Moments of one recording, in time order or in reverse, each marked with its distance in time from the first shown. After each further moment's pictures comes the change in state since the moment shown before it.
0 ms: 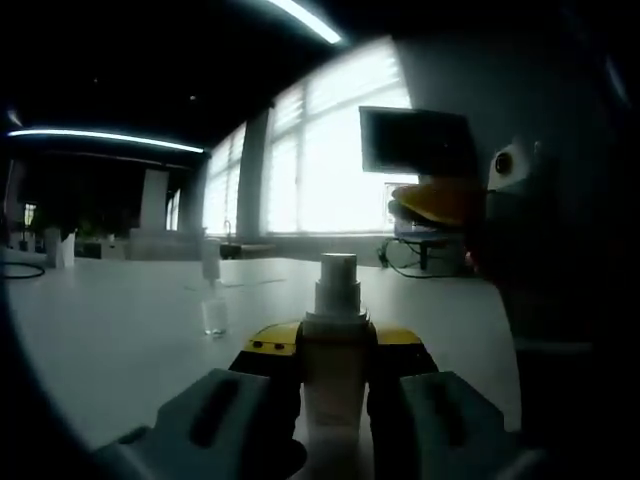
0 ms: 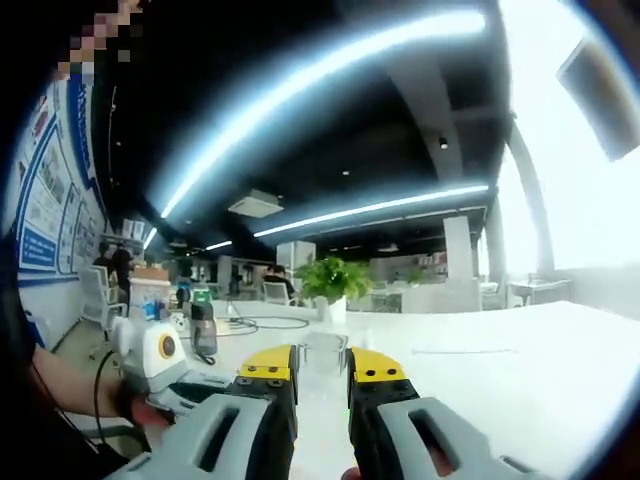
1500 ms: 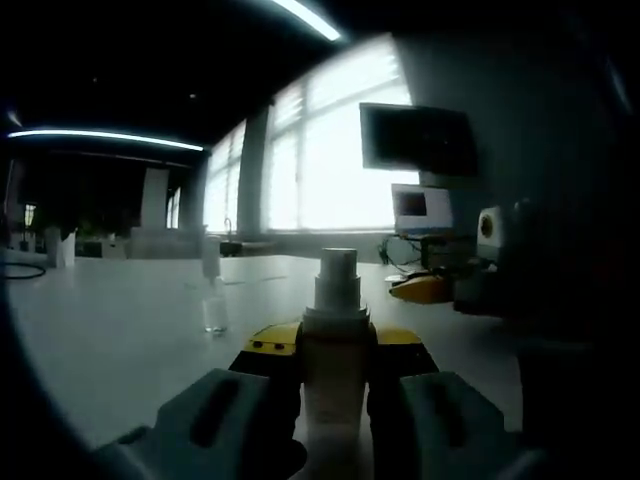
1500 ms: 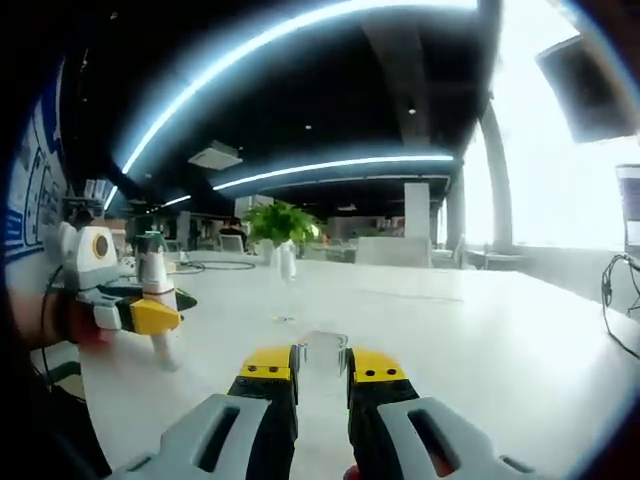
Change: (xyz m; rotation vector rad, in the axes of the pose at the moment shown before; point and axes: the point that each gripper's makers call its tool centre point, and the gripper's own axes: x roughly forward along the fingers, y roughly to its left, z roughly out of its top) left arm 0.000 -0.001 -0.003 0.005 0.013 0.003; right arm -0.027 -0.078 -0.087 -0.067 0.208 -0.177
